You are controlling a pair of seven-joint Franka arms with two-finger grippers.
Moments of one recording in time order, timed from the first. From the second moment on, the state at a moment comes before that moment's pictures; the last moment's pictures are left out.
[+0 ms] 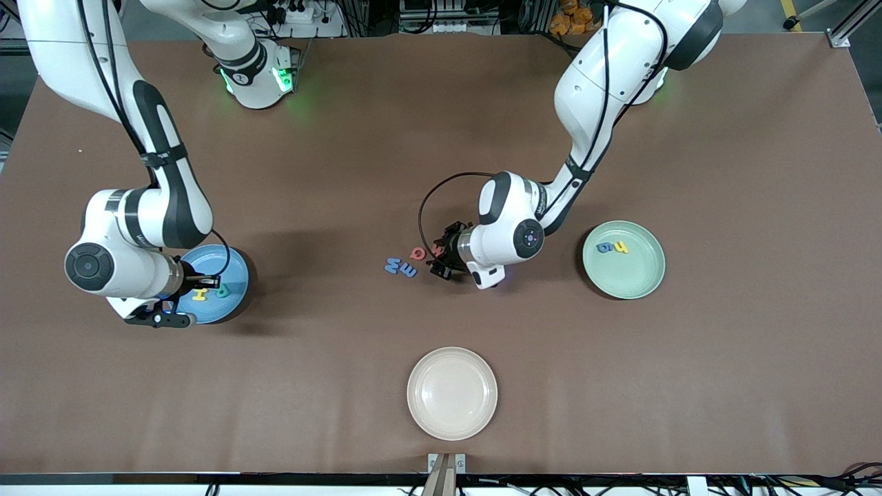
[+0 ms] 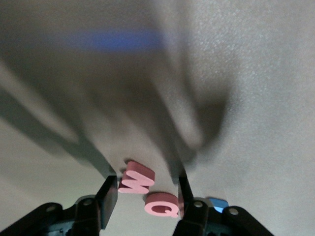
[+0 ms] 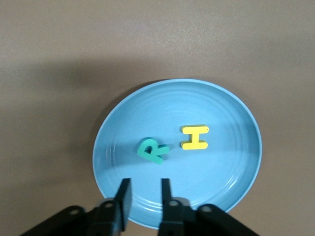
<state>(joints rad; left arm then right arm) -0.57 0.89 -0.19 -1.51 -0.69 2.45 -1.40 0.12 0.51 -0.13 -1.78 0.00 2.10 0.08</state>
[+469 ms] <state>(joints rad) -0.57 0.88 -0.19 -1.52 -0.69 2.43 -1.33 0.13 0.51 -0.12 -1.78 0.00 2.09 0.08</state>
